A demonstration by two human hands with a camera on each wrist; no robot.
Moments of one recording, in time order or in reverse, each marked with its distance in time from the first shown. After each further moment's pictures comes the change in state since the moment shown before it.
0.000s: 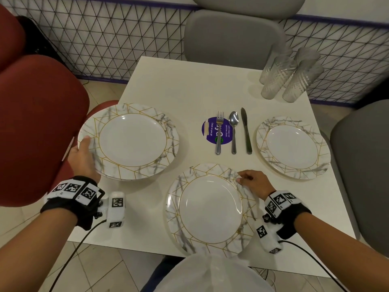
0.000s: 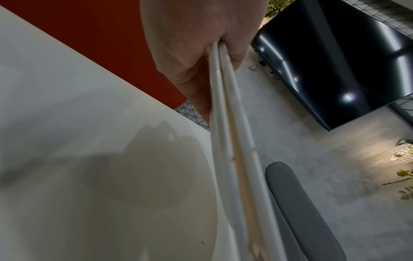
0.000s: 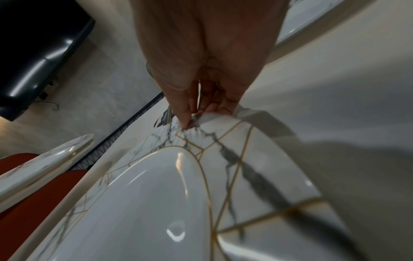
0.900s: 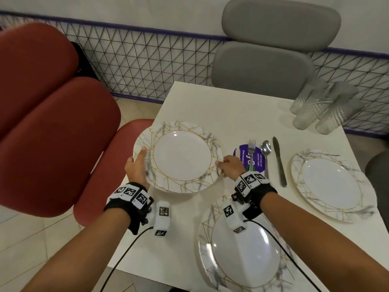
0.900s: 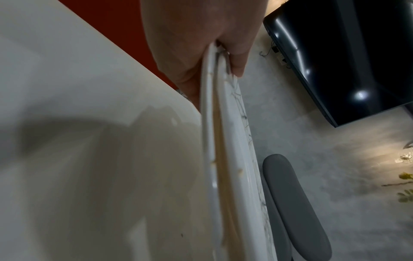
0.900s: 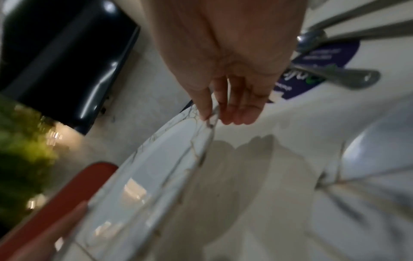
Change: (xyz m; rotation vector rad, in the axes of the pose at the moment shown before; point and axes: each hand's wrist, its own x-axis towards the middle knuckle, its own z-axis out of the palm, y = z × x) left_hand 0.034 -0.004 0.034 -0.127 -0.066 -0.155; right_hand 0.089 -0.166 0.096 0.014 -0.027 -0.010
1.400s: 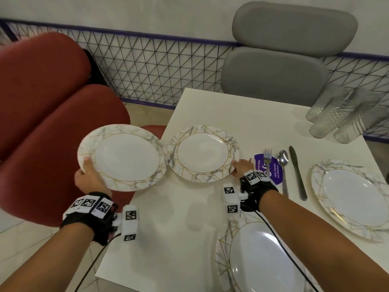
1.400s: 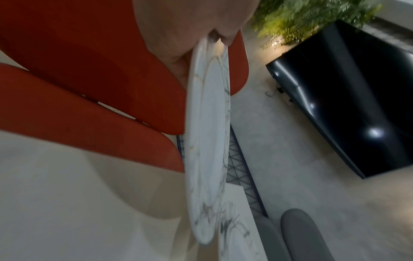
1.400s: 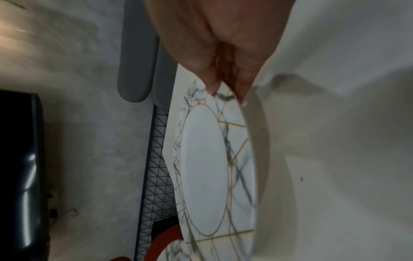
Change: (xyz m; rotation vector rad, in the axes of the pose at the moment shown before) left_hand 0.057 0.062 -0.080 -0.034 0.425 0.225; right_hand 0.052 -0.019 0.011 0.241 0.088 0.304
